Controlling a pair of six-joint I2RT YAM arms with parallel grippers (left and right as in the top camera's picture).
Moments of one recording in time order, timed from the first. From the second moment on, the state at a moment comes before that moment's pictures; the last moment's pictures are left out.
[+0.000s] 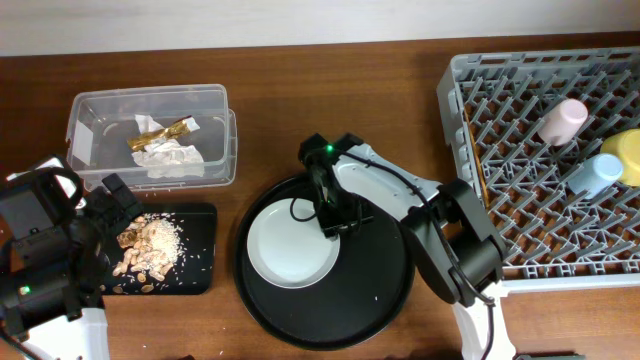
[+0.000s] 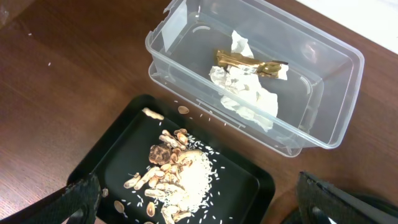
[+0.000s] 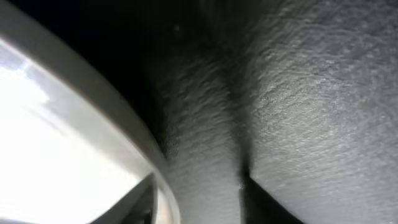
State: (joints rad) left arm 0.37 1.03 1.15 -0.92 -0.04 -0.21; right arm 0.62 2.18 1.58 -1.16 -0.15 0.37
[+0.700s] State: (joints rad) left arm 0.37 1.03 1.15 -0.92 -0.04 -0.21; right arm 0.38 2.08 2.20 -1.67 0.13 0.39
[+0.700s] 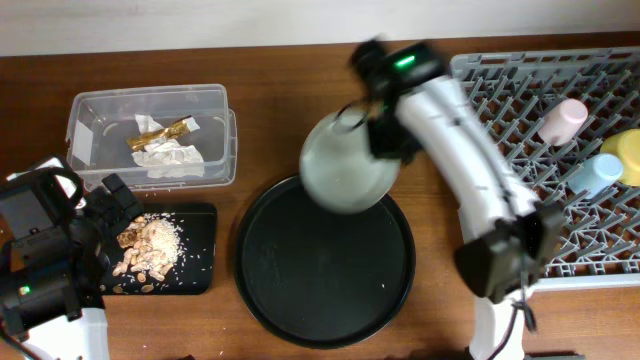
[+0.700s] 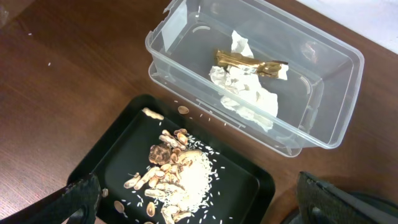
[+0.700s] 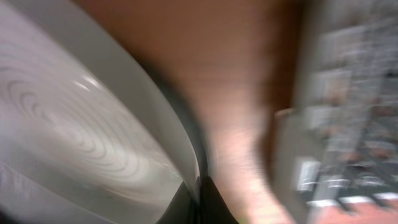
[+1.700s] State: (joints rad) left arm 0.37 1.03 1.15 -0.92 -0.04 -0.21; right arm -0.06 2.18 2.36 -1.40 0.62 0.50
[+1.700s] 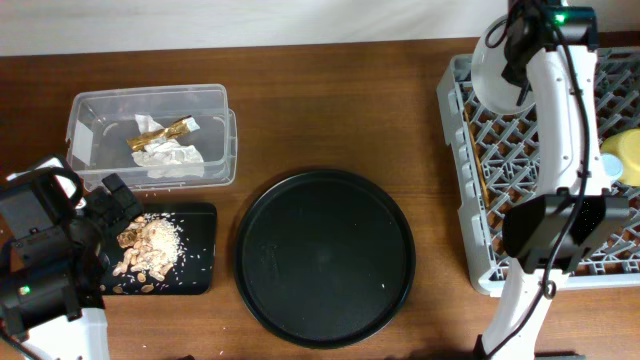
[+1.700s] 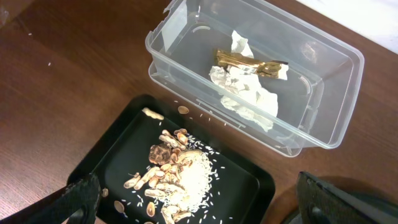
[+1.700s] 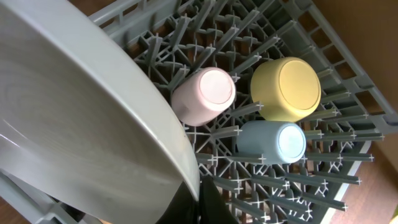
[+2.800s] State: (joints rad) left arm 0.37 1.03 1.15 -0.92 -0.04 -0.21; right arm 0.17 1.73 2.36 -1.69 0.42 0.49
